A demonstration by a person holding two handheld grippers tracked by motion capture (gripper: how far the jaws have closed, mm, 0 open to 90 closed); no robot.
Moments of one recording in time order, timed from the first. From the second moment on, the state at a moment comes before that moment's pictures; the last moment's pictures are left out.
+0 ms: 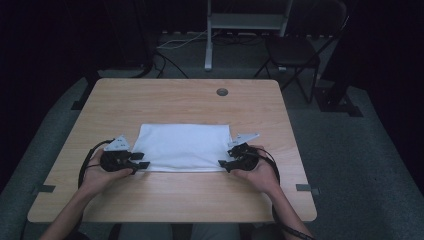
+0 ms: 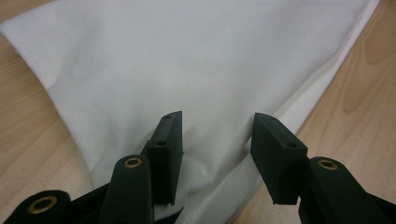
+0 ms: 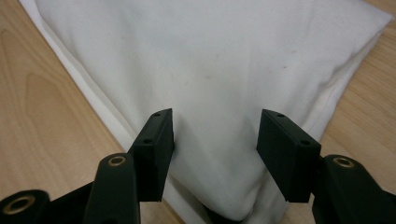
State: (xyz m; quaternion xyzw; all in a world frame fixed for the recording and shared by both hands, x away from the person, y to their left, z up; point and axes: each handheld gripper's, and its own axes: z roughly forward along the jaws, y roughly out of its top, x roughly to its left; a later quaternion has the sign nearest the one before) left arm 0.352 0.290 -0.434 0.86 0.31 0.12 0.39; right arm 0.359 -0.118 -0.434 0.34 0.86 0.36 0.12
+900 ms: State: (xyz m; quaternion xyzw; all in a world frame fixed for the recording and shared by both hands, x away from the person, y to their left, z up) left arm 0.349 0.332 -0.425 0.78 0.37 0.10 0.49; right arm 0.364 -0.147 -0.422 0.41 0.79 0.44 0.12
